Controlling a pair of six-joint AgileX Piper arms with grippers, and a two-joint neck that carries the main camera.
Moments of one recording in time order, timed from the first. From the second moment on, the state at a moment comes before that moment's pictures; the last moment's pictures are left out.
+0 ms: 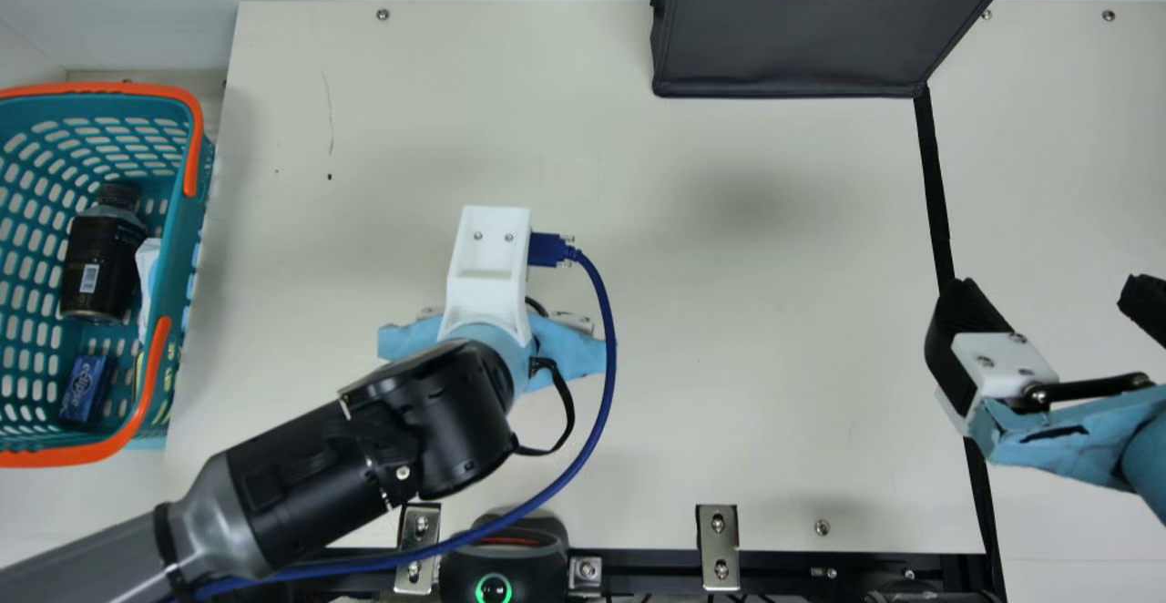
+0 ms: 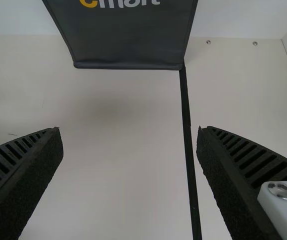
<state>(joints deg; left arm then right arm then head) -62.5 88.6 -69.5 20.2 62.3 -63.1 0.7 42.6 -69.8 -0.8 69.6 0.0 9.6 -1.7</state>
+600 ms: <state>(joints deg) -61.0 80.9 -65.0 13.9 57.6 -40.5 0.7 42.6 -69.8 -0.8 69.6 0.0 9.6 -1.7</state>
